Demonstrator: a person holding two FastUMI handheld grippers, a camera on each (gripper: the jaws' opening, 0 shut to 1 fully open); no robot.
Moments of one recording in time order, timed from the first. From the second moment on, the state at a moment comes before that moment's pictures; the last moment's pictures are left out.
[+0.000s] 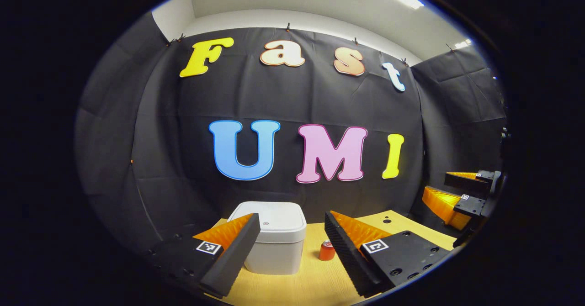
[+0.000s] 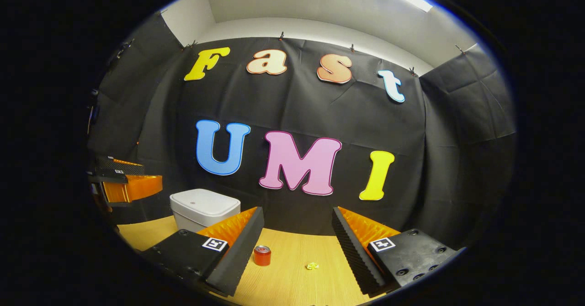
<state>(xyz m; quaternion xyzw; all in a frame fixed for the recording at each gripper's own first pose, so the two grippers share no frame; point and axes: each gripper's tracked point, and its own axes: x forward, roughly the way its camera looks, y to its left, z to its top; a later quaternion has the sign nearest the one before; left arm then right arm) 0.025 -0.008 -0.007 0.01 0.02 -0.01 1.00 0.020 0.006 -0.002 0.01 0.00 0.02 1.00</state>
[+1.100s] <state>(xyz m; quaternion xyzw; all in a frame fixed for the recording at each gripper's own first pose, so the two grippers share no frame) 0.186 0.034 -0.043 0.02 0.08 0.00 1.00 0.045 -0.046 -0.089 0.01 0.11 0.00 0.99</state>
